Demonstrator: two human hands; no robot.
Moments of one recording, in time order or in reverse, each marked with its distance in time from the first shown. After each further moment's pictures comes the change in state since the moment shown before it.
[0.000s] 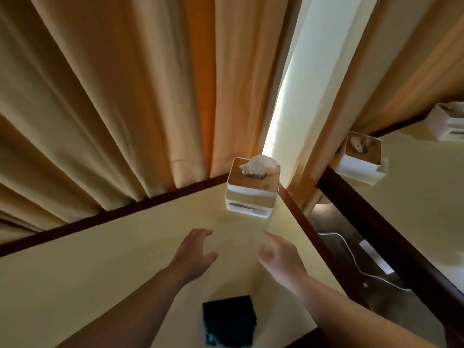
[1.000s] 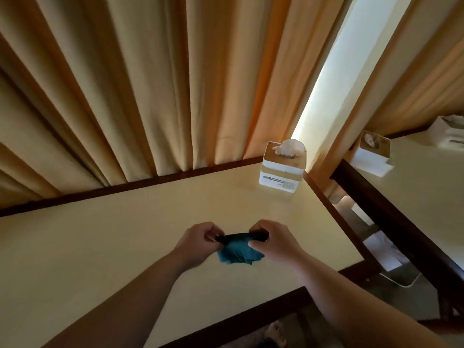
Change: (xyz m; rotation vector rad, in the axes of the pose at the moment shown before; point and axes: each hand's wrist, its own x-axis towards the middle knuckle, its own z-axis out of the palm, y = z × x) left_hand -0.165 -0.063 -0.053 -0.370 0.016 -0.015; right_hand -0.123 -0.130 0.049 -0.076 -0.124 -0.153
